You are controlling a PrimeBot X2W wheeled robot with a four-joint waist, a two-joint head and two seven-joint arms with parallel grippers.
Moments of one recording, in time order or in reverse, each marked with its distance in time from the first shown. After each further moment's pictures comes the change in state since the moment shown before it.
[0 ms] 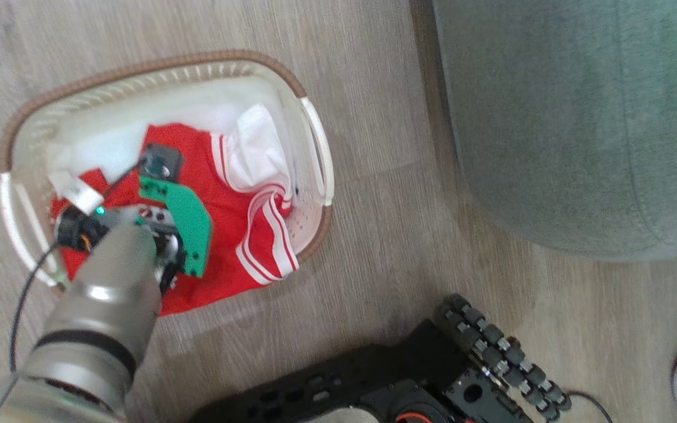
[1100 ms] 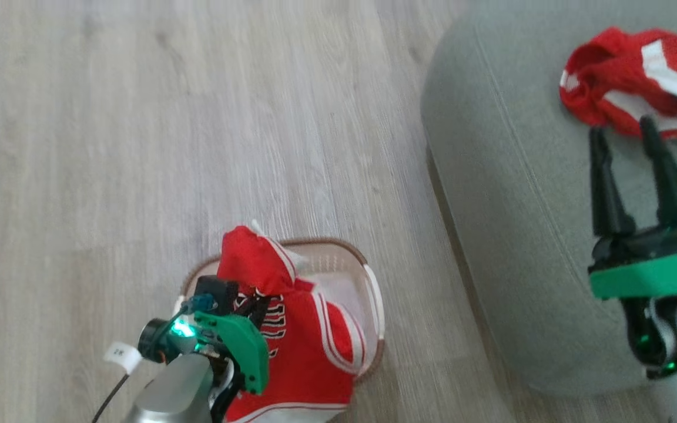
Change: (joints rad) left arm 0.397 -0.060 -0.092 -0.188 -0.151 -0.062 -0.357; right arm 0.403 0.020 0.049 0.160 -0.075 0.000 0.000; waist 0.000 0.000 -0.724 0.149
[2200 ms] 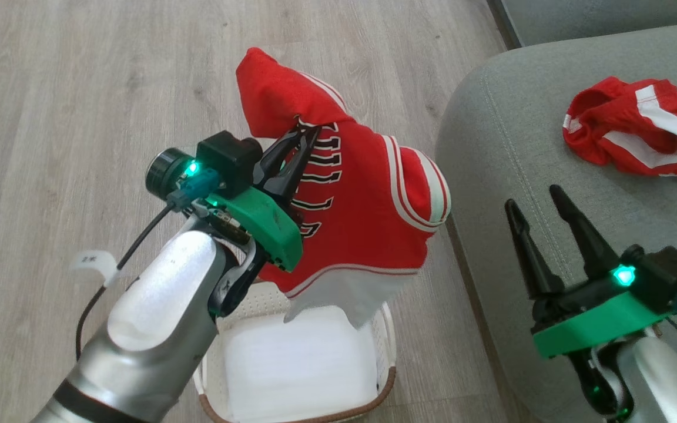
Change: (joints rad) left arm -0.107 0.146 0.031 -0.801 0.049 0.097 0.157; right arm 0.092 -0.009 0.180 0.041 -0.013 0.000 0.000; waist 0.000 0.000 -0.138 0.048
